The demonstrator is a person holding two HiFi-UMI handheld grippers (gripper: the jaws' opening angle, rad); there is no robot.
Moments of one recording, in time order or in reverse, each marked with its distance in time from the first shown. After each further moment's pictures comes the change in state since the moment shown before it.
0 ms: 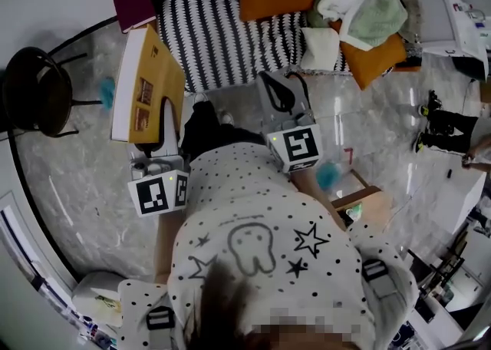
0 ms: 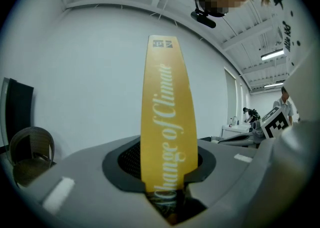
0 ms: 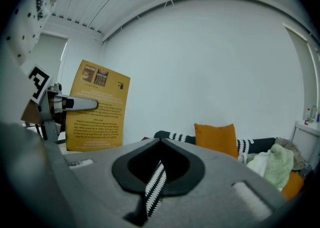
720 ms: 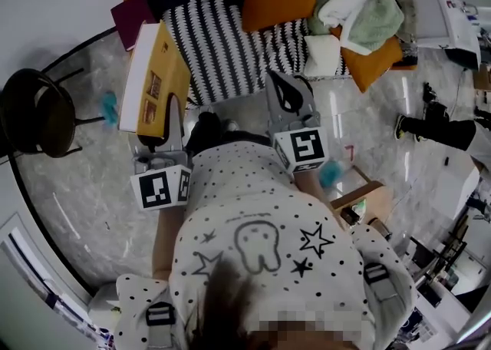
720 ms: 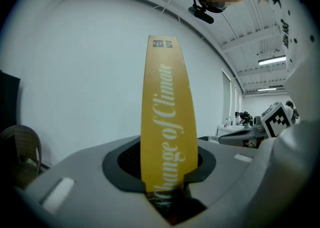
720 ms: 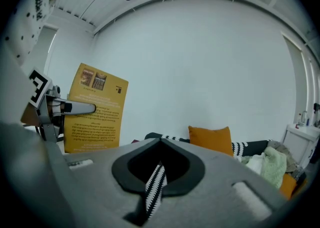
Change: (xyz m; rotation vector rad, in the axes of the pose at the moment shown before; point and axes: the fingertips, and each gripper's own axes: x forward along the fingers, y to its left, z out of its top) left arm 0.073 0.060 0.009 -0.020 0.036 -0.099; right arm 0.067 -0.010 0.028 0.009 0.036 -0.129
